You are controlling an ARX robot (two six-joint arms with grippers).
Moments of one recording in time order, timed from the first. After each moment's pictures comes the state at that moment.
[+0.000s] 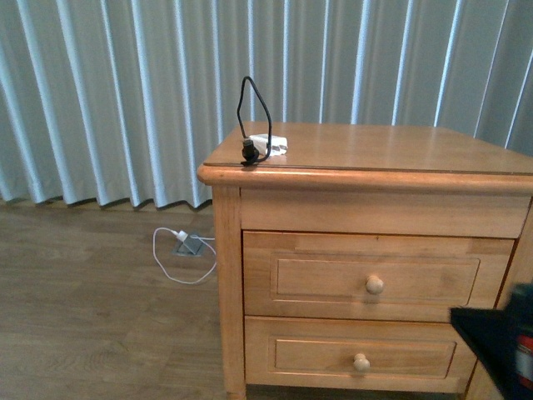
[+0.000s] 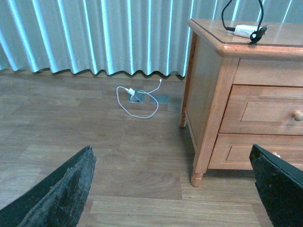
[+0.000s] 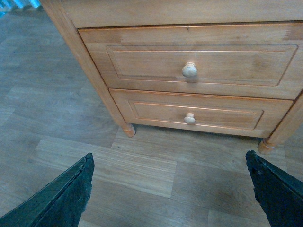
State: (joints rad) left arm 0.00 0.00 0.02 0.00 0.00 0.00; right arm 0.28 1.22 0.41 0.41 -0.02 0.17
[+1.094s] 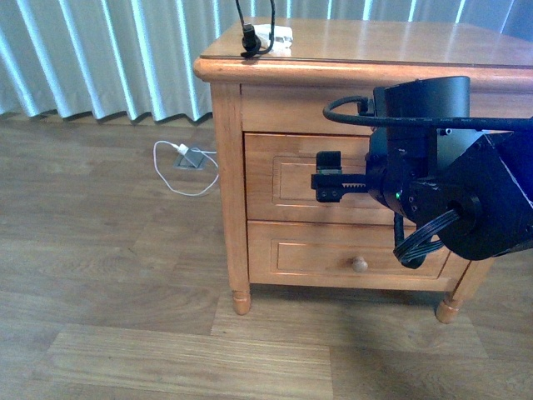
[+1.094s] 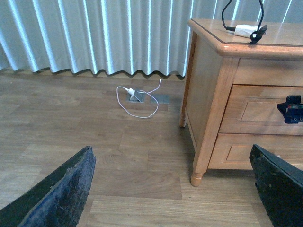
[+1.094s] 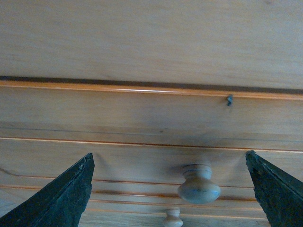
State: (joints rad) left arm 0.00 0.00 0.02 0.00 0.00 0.00; right arm 0.32 2.28 1.23 0.66 0.26 0.10
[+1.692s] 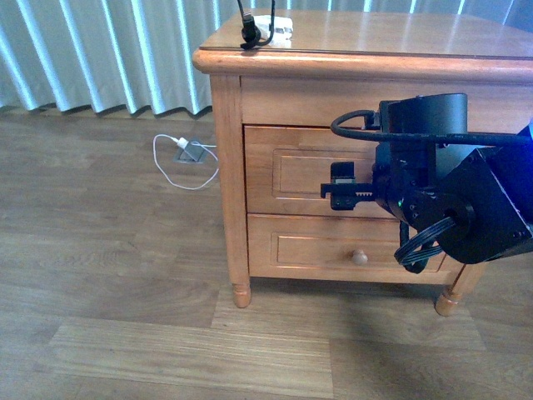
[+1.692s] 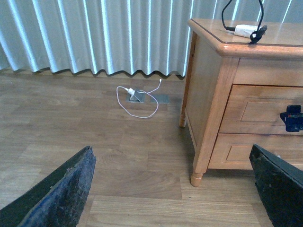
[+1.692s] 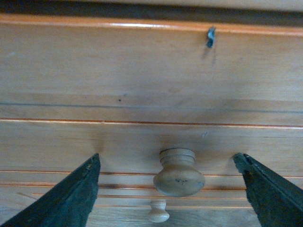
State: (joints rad) left arm 0.00 0.00 0.02 0.00 0.00 0.00; right arm 0.30 2.34 1.25 0.66 0.28 0.09
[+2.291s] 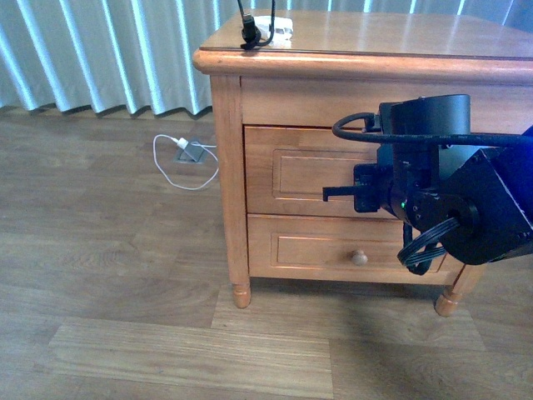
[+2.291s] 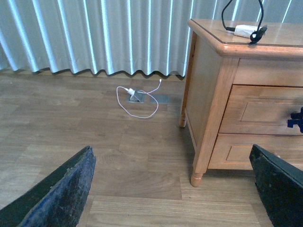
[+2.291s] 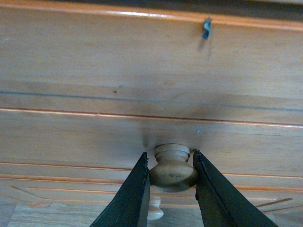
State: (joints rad) left arm 0.00 0.00 0.02 0.00 0.00 0.00; right arm 0.29 2.33 1.24 0.65 0.26 0.07
